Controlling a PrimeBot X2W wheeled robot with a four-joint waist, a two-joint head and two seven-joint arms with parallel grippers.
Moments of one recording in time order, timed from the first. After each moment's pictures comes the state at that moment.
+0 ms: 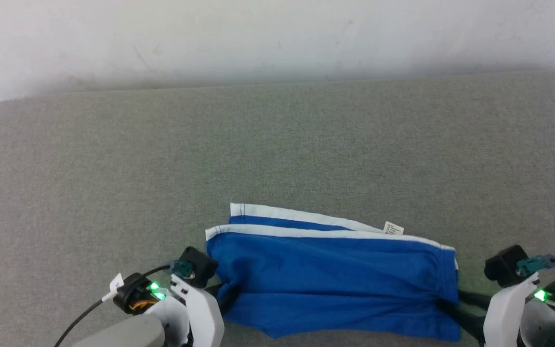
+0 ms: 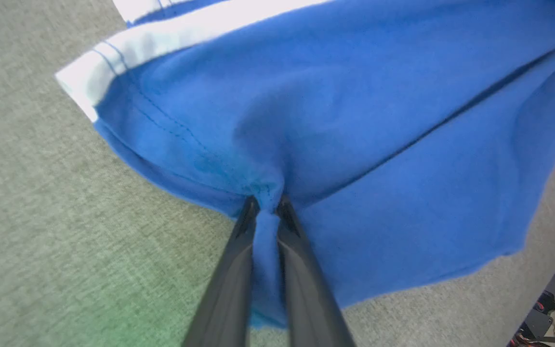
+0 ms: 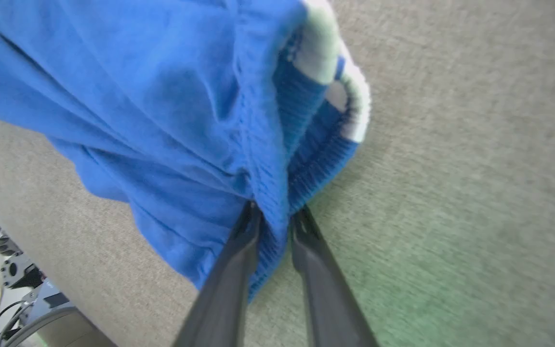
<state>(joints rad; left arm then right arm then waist) -0.55 0.64 -1.26 0.22 -0.98 0.13 0.08 -0.23 -0.75 0.75 0.19 0.91 0.13 0.25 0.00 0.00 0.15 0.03</state>
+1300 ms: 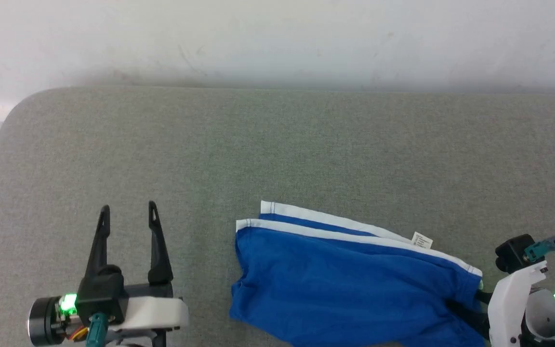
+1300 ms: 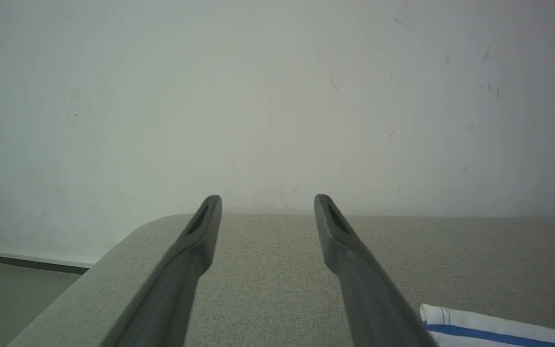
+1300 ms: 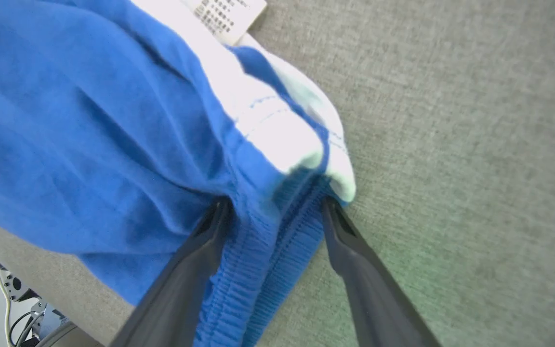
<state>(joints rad) 0.01 0.31 -0.31 -0.14 -0.23 0.47 -0.26 -0.10 -0.57 0.36 0.17 0.75 0.13 0.62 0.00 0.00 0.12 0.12</state>
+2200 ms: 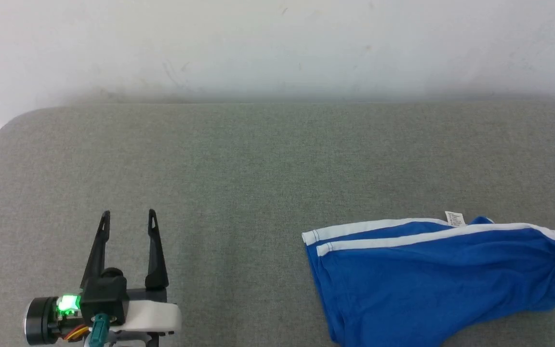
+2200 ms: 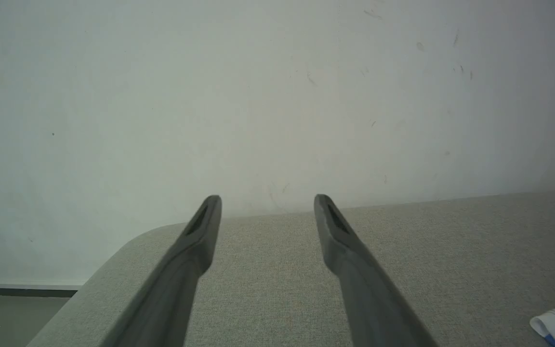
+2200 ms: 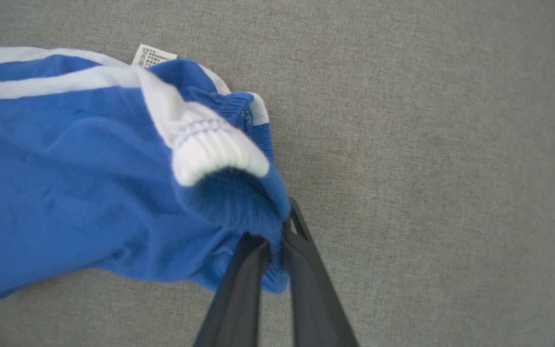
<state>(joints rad) 0.04 0.17 -0.12 -0.05 -0.03 0.25 -0.26 -0.13 -0.81 0.21 0.23 0.82 0.13 0.58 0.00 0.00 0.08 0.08</state>
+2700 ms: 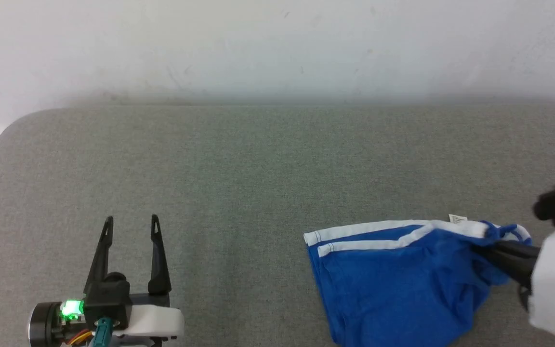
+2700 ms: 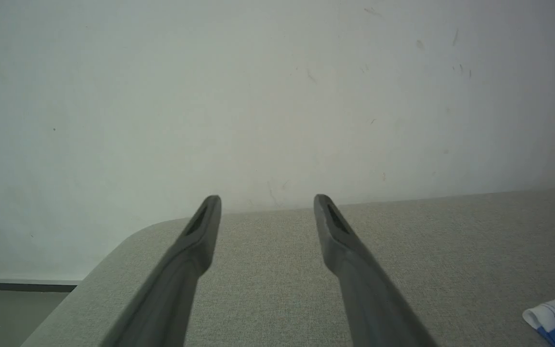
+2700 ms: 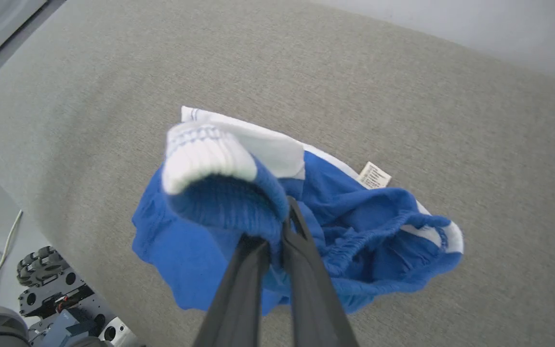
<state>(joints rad) 0.06 0.16 -0.12 -0.05 -0.02 0.24 -0.26 -0.12 -0.78 0.27 -0.23 0.93 0.13 0.65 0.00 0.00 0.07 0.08</state>
